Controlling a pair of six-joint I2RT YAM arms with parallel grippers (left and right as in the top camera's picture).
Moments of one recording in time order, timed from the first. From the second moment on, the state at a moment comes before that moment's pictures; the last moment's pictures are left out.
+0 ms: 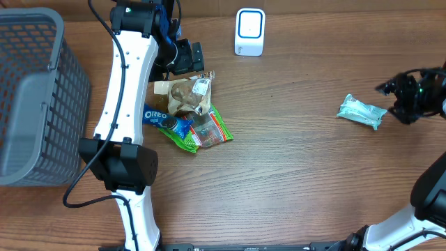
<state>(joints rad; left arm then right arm) -0.16 2.14 2.34 -1.56 0.12 -0.33 -0.46 1.87 1.44 -0.86 -0.51 0.39</state>
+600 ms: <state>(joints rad) -0.11 2.12 2.51 -1.68 0.24 -0.34 0.14 1.85 1.49 -0.62 -0.59 0.49</state>
